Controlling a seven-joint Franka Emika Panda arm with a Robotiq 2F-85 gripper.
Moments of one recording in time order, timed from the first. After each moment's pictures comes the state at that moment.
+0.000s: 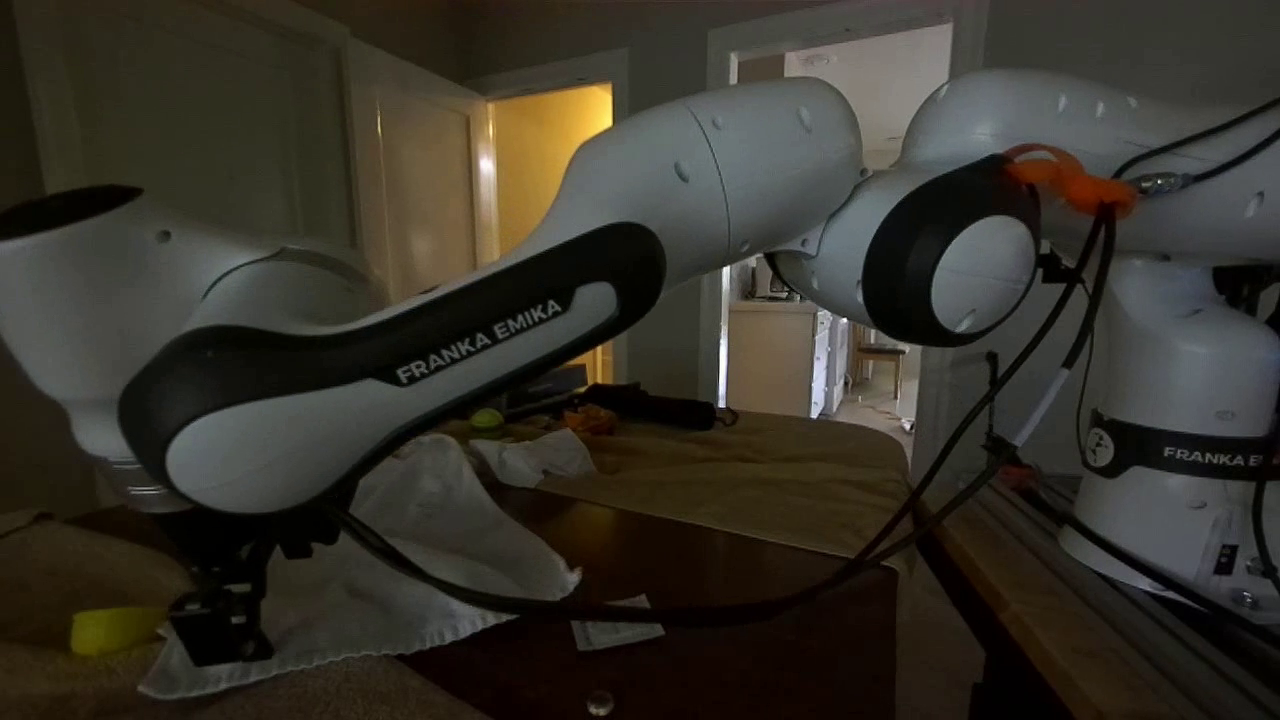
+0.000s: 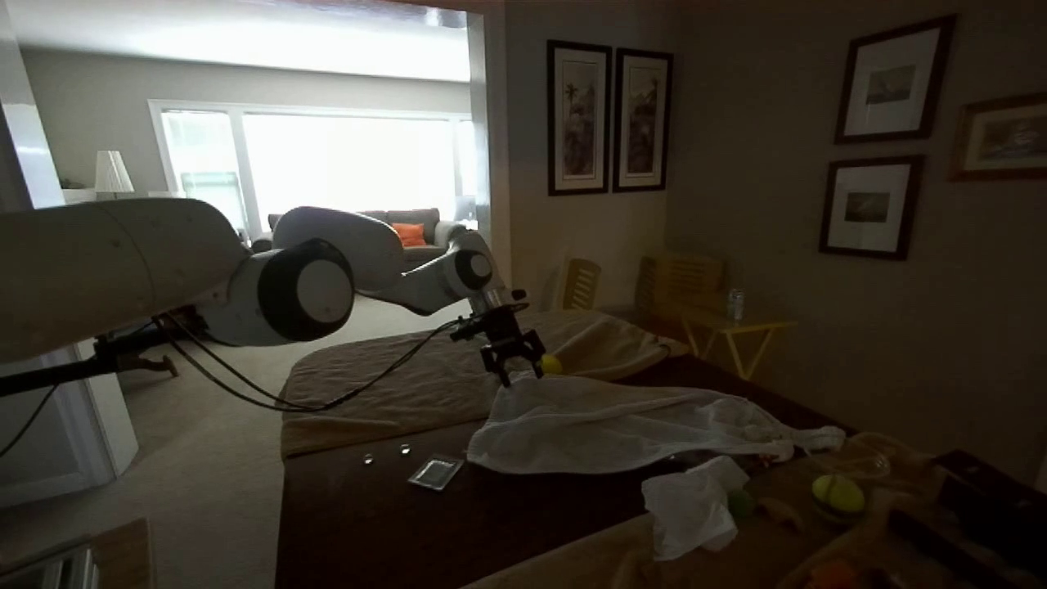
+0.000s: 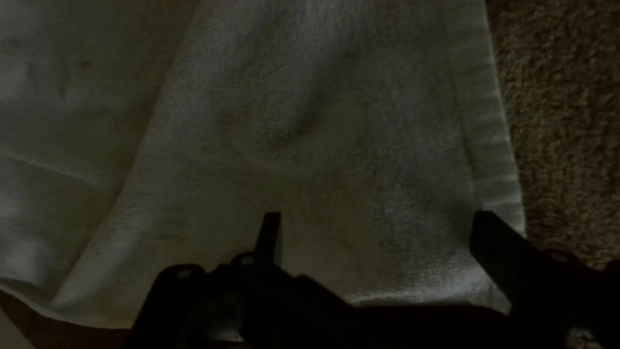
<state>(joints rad) 0.45 1.45 -0.22 -0.45 -0.27 1.87 0.16</state>
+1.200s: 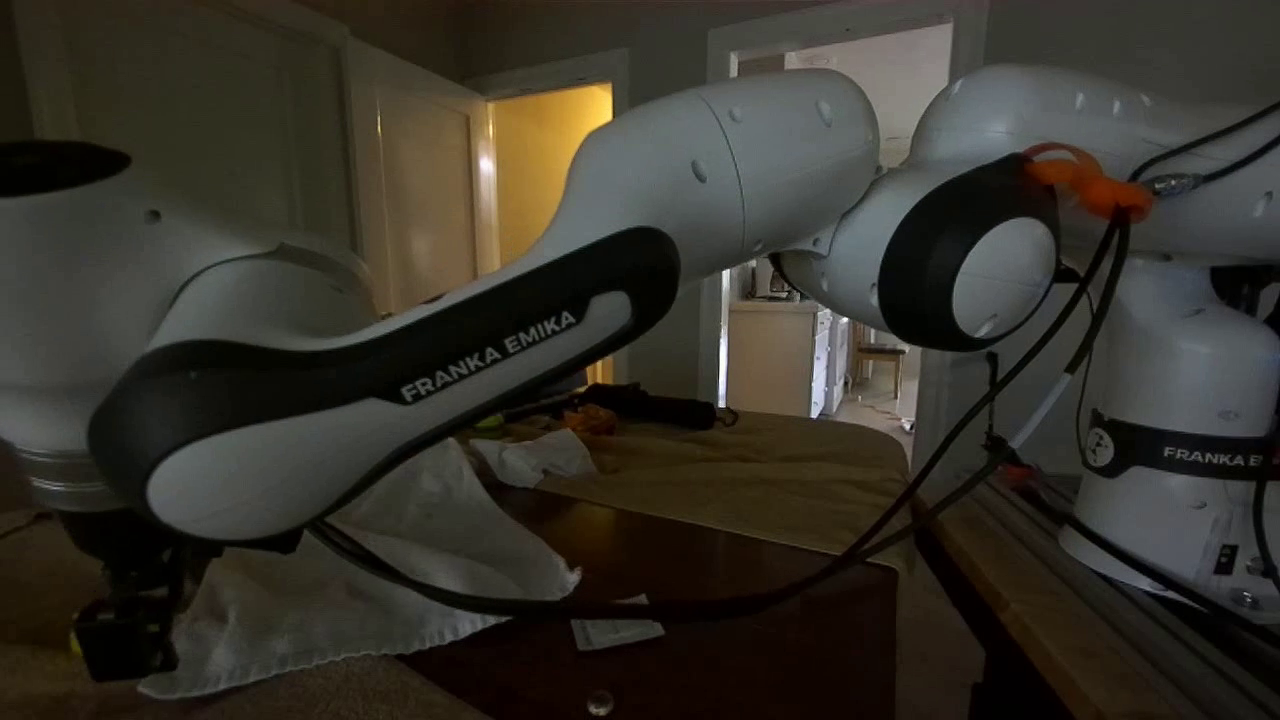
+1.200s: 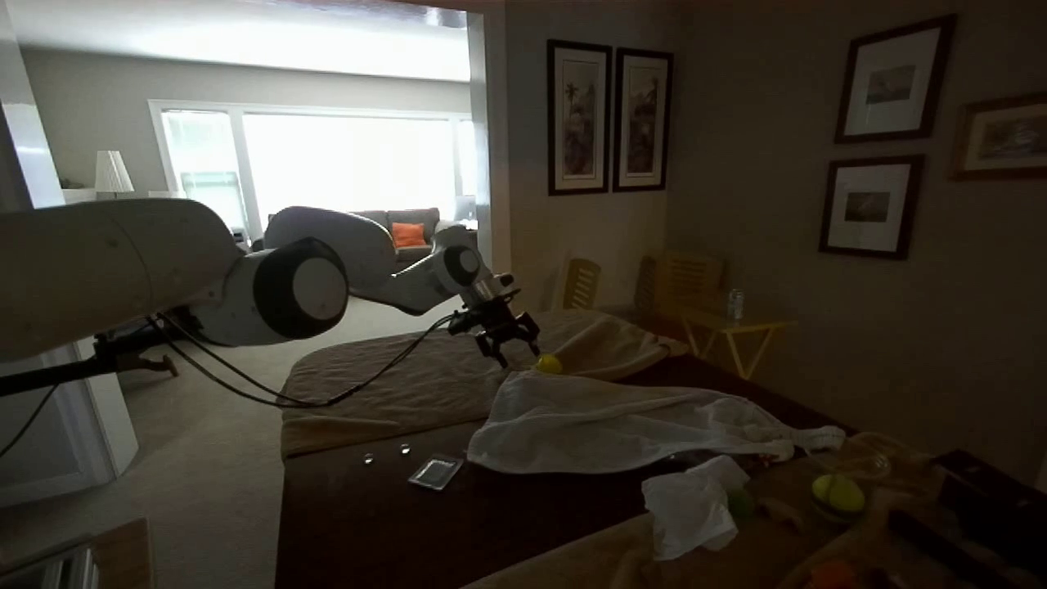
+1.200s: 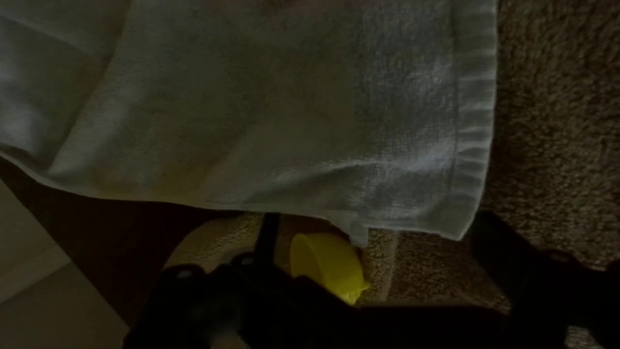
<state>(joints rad) 0.48 1.45 -0.23 -0.44 -0.32 2.04 0.10</state>
